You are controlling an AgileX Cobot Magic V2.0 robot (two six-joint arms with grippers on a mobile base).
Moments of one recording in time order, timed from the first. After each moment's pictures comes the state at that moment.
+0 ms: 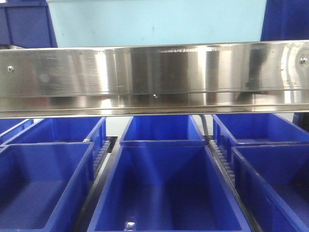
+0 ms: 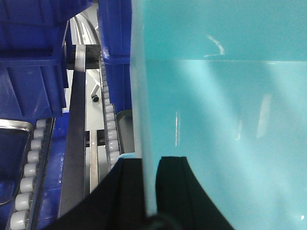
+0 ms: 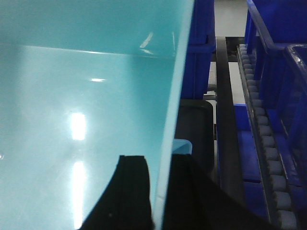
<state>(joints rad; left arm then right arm) -0.36 1.59 -2.01 0.21 0.88 -0.27 0.26 1.49 -1.87 -0.09 0.87 0.21</state>
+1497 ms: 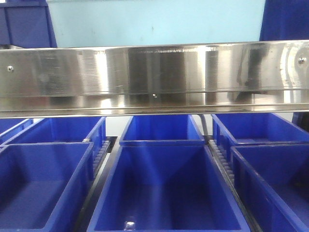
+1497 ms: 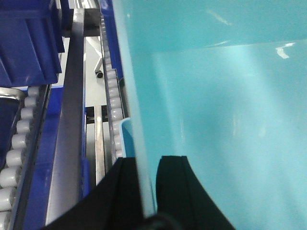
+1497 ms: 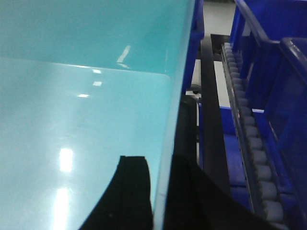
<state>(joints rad) -0.35 1.60 -1.69 0.22 0.64 -0.29 0.26 1.55 -1.63 -0.27 0.60 0.30</state>
